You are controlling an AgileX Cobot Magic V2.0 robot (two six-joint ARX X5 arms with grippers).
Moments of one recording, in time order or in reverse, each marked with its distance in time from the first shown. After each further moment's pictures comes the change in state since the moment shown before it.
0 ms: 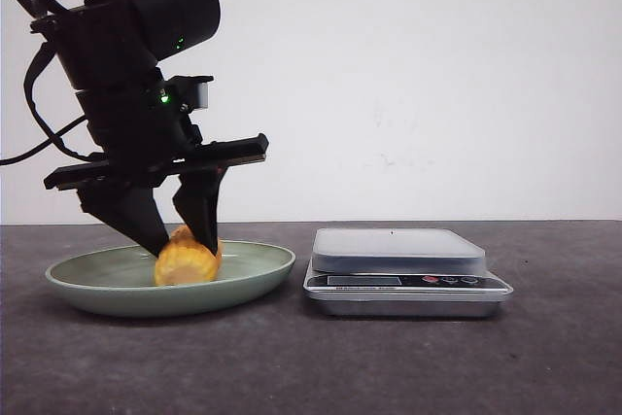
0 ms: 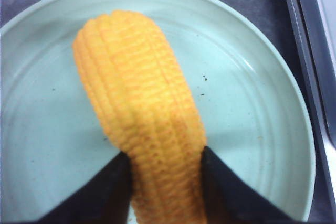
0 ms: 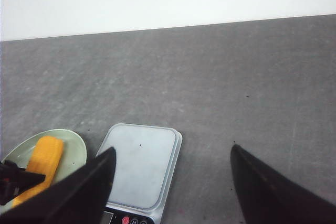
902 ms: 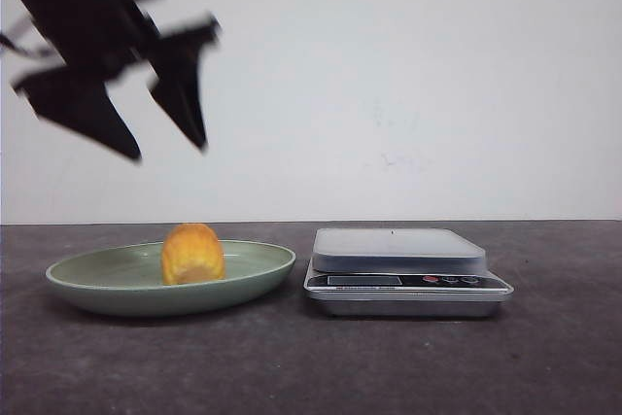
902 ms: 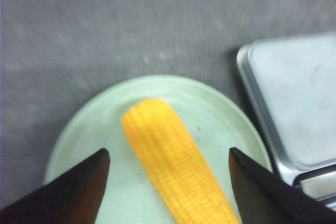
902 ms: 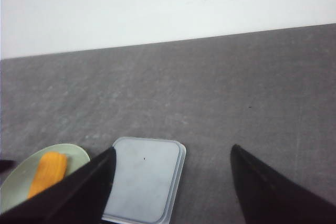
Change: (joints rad) left arm 0.071 -0.203 -0.001 -0.013 0.045 0.140; right arm -0.002 0.000 0.000 0.043 0.000 0.029
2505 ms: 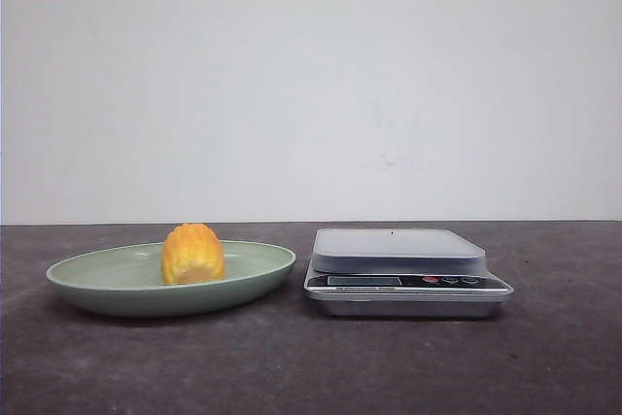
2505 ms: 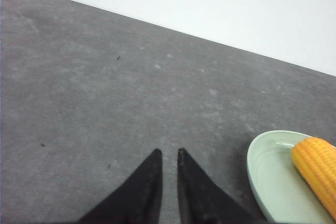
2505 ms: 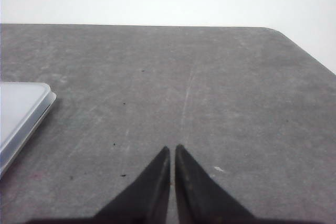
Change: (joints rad) left arm 0.398 -1.428 -0.952 0.156 -0.108 -0.012; right arm -0.071 -0.709 -0.893 0.359 0.285 -0.195
